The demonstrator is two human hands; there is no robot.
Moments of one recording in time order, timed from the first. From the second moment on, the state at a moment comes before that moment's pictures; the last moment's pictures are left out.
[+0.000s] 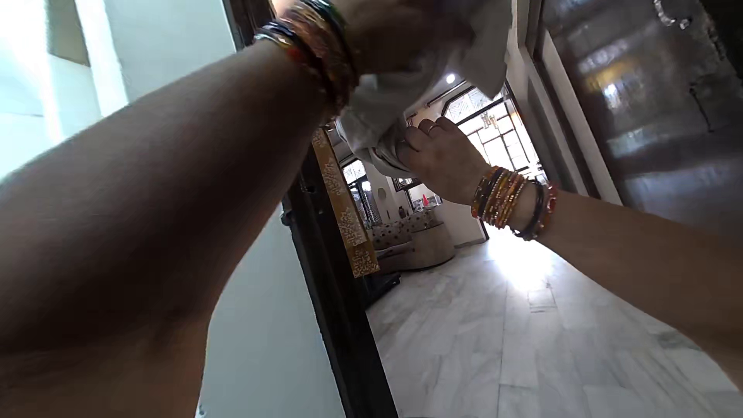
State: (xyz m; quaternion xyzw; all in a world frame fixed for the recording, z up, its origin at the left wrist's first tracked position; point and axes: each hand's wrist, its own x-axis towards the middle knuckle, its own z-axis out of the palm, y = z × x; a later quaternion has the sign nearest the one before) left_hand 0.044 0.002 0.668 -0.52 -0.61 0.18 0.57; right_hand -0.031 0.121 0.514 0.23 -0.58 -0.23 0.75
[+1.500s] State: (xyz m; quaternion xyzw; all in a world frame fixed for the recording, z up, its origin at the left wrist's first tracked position) left_hand -0.123 -0.083 0.470 -0.52 -0.52 -0.05 0.67; right_hand -0.079 0.099 0.454 0.10 -0.84 0.14 0.52
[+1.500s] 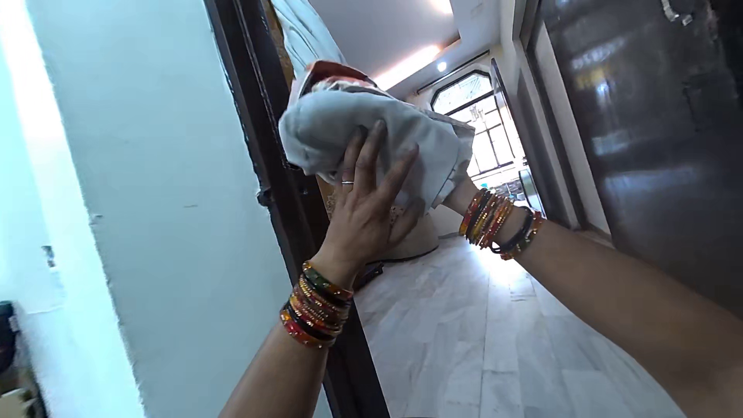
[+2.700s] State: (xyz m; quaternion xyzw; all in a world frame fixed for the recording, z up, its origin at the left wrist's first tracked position) left_hand -0.034 -0.041 0.620 -0.39 -0.79 0.14 0.45; right_hand -0.053 0.104 0.504 0.26 -0.79 0.20 0.52
